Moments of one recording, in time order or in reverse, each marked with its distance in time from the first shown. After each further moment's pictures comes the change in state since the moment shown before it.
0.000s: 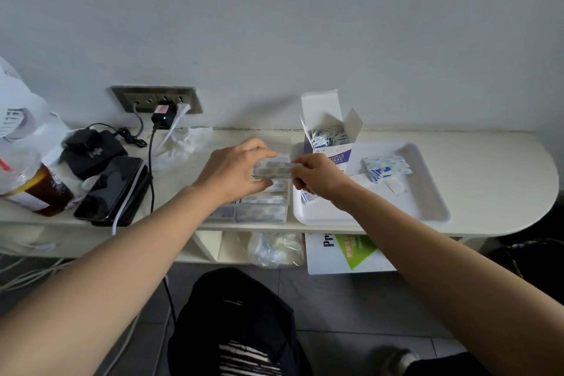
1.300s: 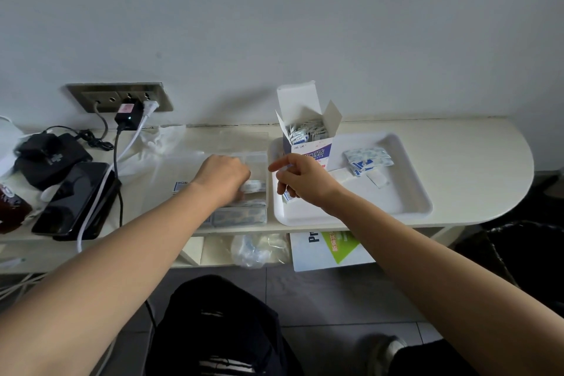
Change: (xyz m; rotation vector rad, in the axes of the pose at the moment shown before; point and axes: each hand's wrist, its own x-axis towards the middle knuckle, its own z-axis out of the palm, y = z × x) left_hand 0.032 0.010 0.029 0.657 -0.427 0.049; right_hand -0.004 0.020 -0.008 0.093 -0.008 -0.052
